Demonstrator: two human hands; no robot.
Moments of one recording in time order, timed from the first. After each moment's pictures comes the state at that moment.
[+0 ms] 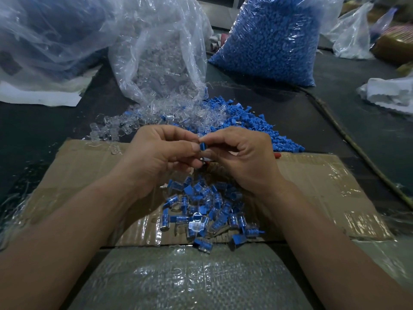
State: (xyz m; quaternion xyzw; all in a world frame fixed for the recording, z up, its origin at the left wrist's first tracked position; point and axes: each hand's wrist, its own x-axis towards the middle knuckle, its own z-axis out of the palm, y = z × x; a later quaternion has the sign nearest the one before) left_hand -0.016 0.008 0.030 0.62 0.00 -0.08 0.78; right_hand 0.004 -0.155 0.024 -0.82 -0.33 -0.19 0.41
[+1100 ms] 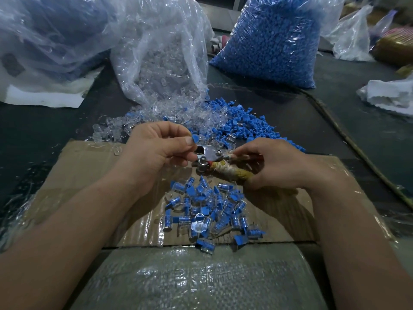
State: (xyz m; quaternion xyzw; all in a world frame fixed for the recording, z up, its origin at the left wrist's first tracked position) left_hand -0.012 0.014 0.027 0.63 0.01 -0.04 0.77; right_hand 0.017 -0.203 0.047 -0.96 -0.17 0.15 0.16
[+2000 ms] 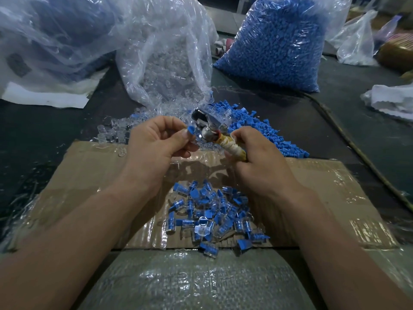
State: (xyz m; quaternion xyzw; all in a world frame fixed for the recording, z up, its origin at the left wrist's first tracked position) left_hand -0.010 0.013 0.021 0.65 -0.01 0.09 0.76; right_hand 0.008 -0.167 0.027 -0.95 -0.18 -0.06 0.26
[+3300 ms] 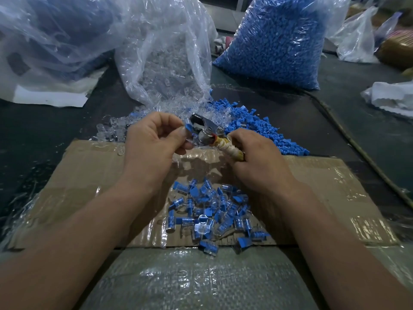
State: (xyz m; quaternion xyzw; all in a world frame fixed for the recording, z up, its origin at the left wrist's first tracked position) left_hand -0.014 0.009 0.020 0.71 -0.01 0.16 0.69; right_hand 0.014 -0.167 0.024 -0.96 -0.18 -0.04 0.19
